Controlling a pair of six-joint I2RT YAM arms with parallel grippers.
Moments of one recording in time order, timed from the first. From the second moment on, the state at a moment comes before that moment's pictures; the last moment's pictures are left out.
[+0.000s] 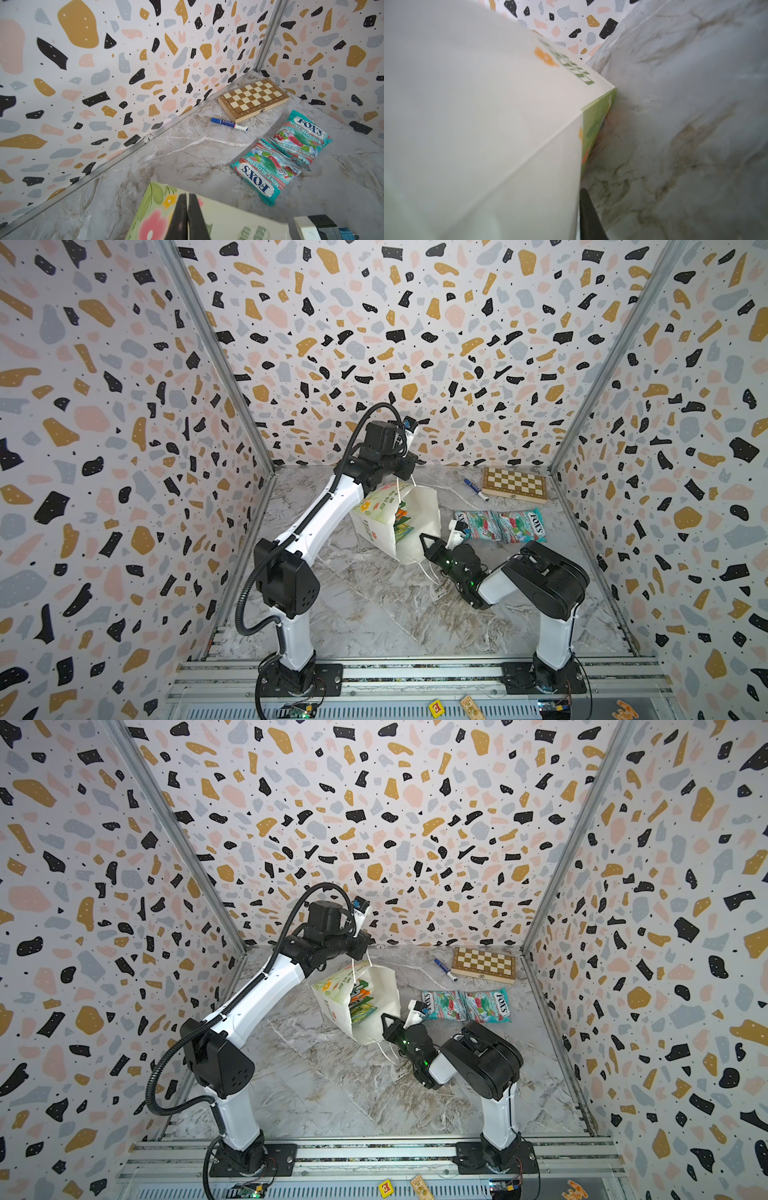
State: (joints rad) left arm -0.50 1.87 1.93 -0.55 0.12 0.12; right arm 0.75 1.90 0.58 1.16 0.11 1.00
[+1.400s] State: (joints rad) left arm -0.51 1.39 1.35 -0.29 0.14 0.07; right arm 0.76 1.76 0.97 0.36 -0.34 0.62
